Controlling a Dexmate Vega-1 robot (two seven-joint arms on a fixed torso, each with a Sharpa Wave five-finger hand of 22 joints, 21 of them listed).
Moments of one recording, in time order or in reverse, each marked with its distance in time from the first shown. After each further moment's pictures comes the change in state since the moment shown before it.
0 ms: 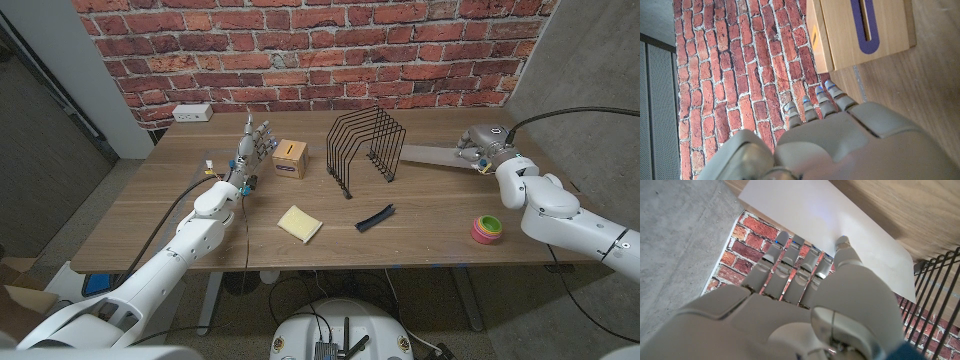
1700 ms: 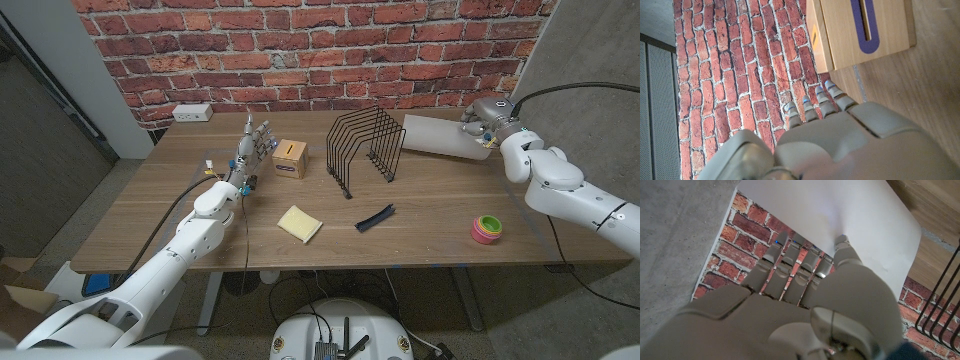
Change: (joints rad) left arm 0.000 0.000 0.000 0.001 0.000 -0.001 -0.001; left_hand 0.000 0.000 0.000 0.000 0.000 0.000 0.000 0.000 0.000 0.000 0.000 0.000 0.000 0.000 0.000 0.000 0.000 0.000 0.000 0.000 0.000; right arm 0.149 0.035 -0.008 0.119 -0.036 0.128 -0.008; right_hand 0.009 0.009 -0.003 0.003 0.000 0.022 0.004 0.001 -0.010 0.029 -0.004 0.000 -0.003 0.016 -0.006 0.000 -0.012 0.000 0.000 0.000 0.002
